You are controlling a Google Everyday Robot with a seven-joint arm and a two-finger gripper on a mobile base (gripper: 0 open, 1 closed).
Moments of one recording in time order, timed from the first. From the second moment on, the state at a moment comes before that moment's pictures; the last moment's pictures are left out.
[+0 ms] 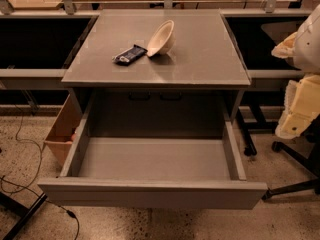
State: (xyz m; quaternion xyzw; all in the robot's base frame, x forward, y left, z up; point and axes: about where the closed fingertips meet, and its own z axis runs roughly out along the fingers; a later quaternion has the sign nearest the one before) arm 0.438 -0.217 0.976 -0.60 0.78 -0.03 0.16
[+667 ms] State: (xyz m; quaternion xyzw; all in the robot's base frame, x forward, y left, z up) arm 0.478 -0.181 0.942 -0.60 0.78 -0.03 0.16
